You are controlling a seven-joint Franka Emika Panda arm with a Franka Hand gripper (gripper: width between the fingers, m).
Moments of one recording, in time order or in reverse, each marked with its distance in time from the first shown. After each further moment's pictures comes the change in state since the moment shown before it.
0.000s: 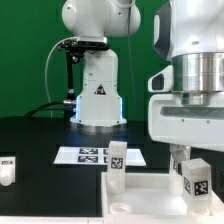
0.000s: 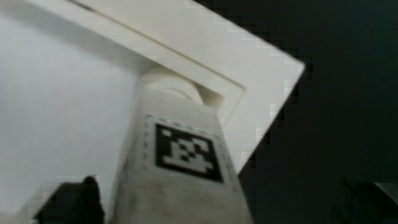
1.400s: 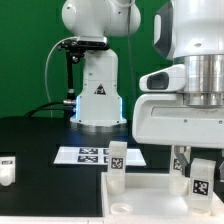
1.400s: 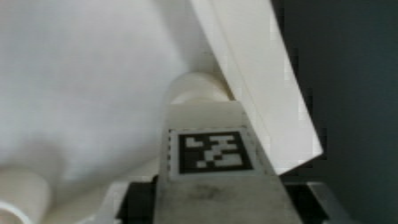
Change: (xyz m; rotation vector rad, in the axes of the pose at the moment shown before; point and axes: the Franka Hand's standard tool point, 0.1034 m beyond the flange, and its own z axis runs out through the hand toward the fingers) arm -0.005 0.006 -0.002 -0.040 -0.030 -0.325
